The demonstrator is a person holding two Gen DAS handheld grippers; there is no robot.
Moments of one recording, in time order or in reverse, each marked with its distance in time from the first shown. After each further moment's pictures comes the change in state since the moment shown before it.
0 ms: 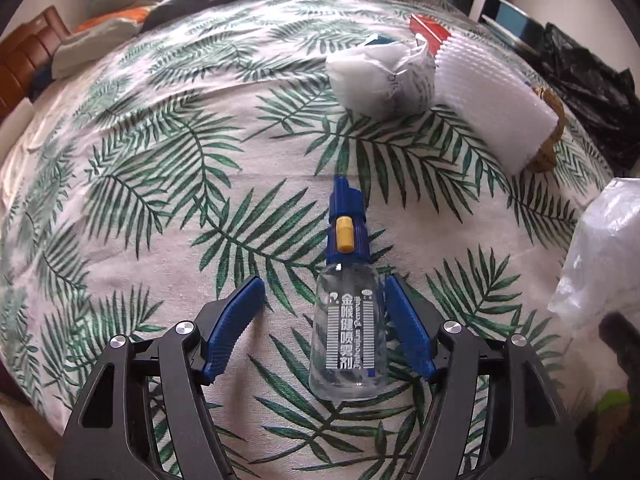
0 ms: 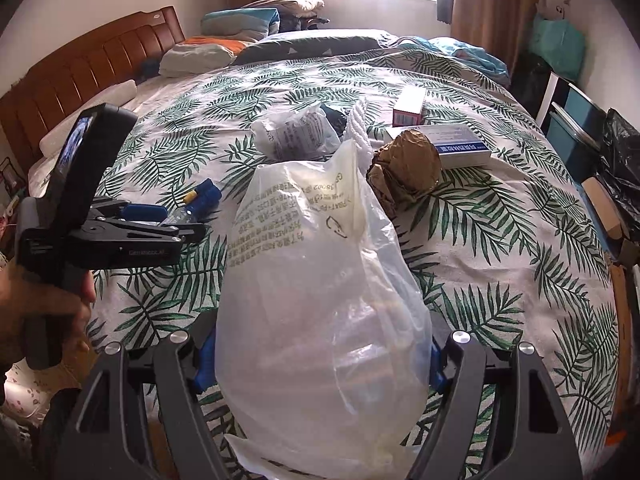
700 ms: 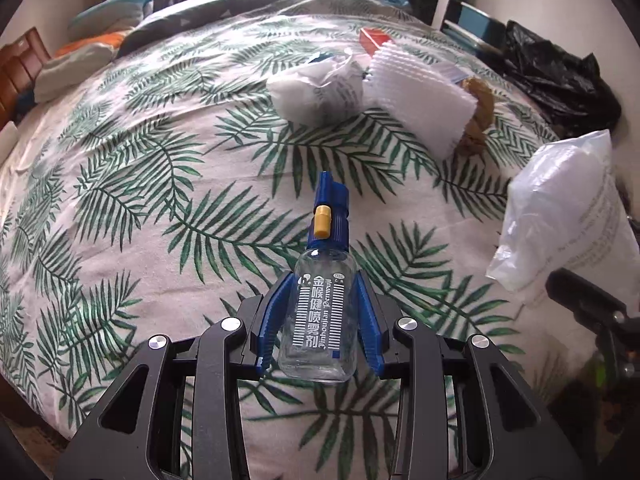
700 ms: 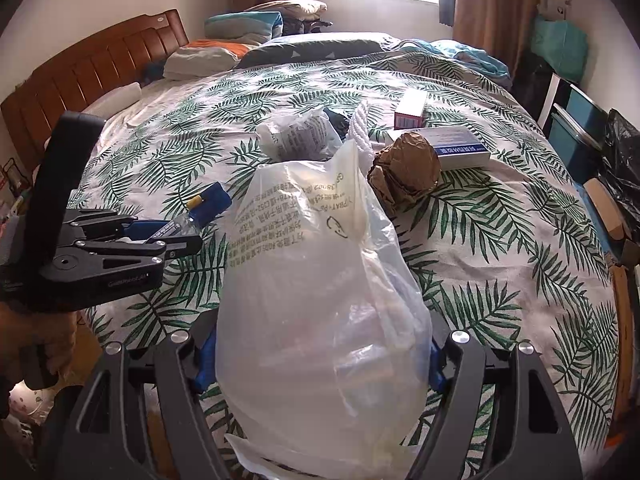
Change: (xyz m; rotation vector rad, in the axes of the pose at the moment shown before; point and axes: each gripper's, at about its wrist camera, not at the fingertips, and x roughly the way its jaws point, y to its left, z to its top) left arm -0.039 -0.033 -0.026 0.078 -0.066 -0.061; right arm -0.011 0.000 -0.005 0.000 -0.013 0.015
